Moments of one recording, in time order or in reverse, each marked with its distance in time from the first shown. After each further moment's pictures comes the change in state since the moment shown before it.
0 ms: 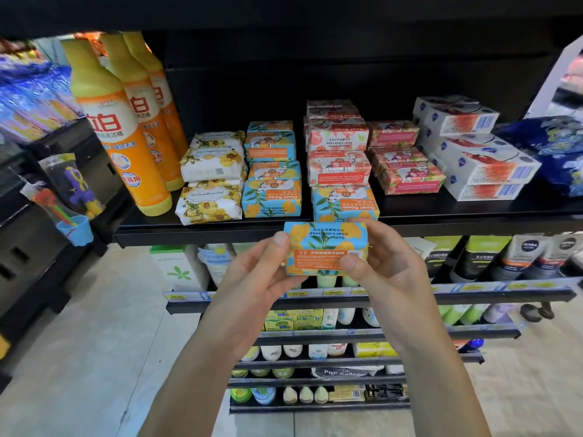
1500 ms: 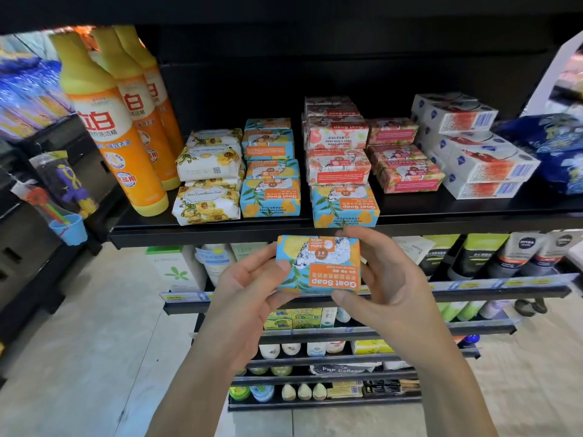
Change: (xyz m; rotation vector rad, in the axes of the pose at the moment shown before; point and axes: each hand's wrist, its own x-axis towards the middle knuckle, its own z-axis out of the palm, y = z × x) left_hand -0.003 -0.012 -0.008 -0.110 0.080 -0.018; right_hand -0.013 0.002 -0.010 -0.155 -0.203 -0.001
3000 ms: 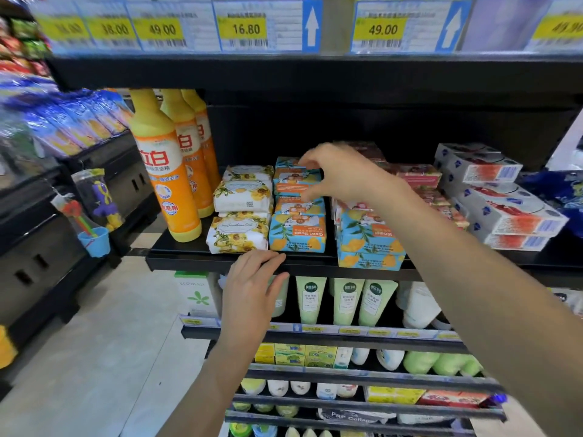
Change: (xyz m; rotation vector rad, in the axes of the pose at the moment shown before) left_hand 0.094 -0.034 -0.066 1.306 0.429 0.987; right_hand 0.237 -0.087 0.039 -1.355 -0.337 -0.127
